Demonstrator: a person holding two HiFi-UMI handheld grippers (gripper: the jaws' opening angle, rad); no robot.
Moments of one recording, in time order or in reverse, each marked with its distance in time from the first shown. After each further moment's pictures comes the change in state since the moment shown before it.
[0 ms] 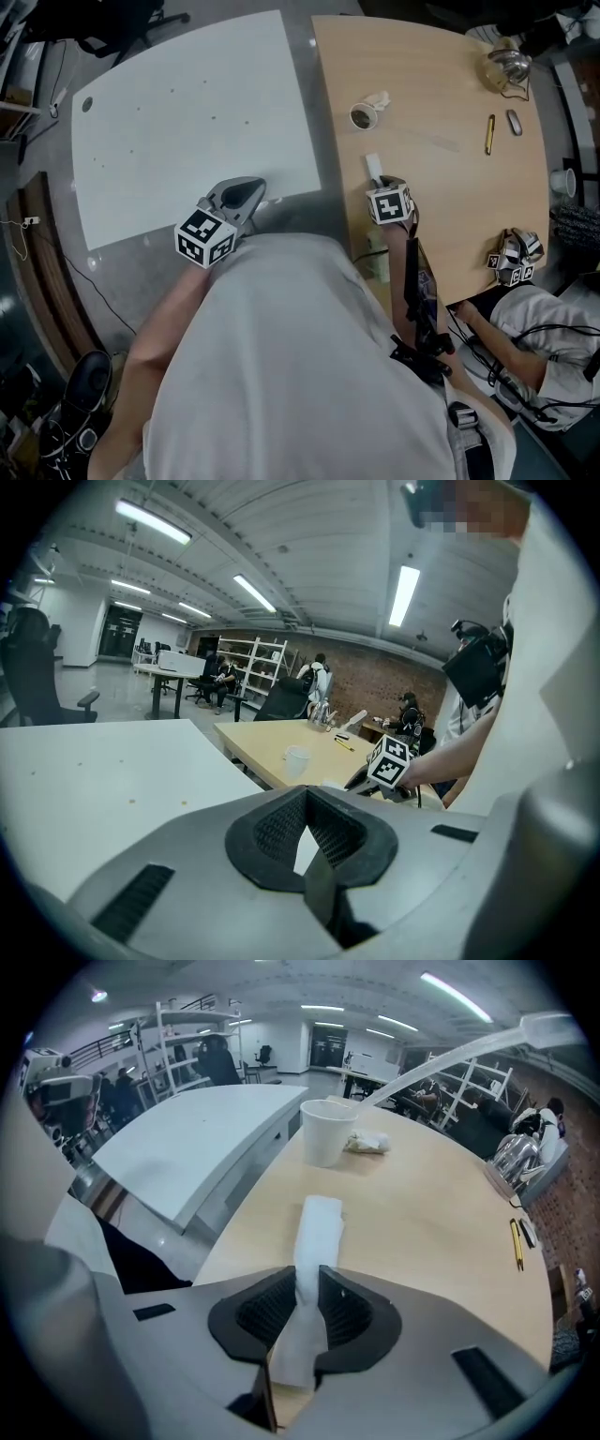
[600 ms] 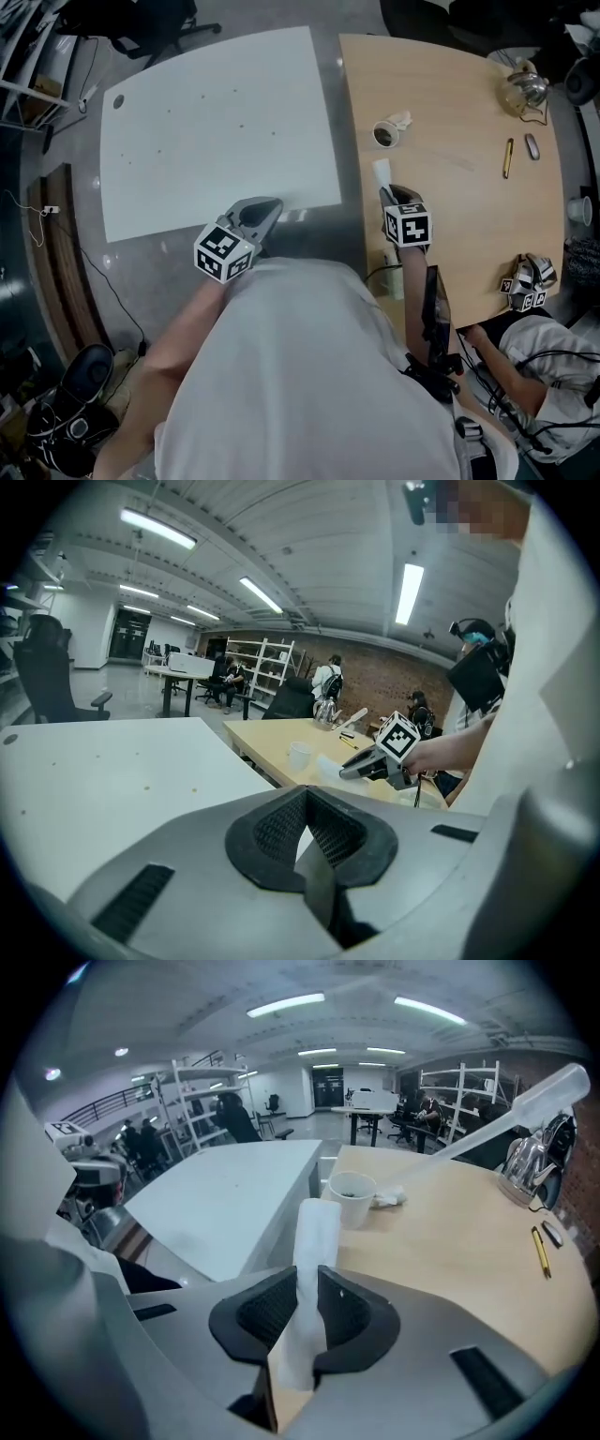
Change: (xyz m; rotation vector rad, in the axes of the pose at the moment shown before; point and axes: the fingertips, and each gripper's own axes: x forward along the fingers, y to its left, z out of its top) left arm -0.018 -0.010 -0.013 -0.013 0.002 0.053; right arm -0.047 0.031 0.060 0.072 -0.245 0.157
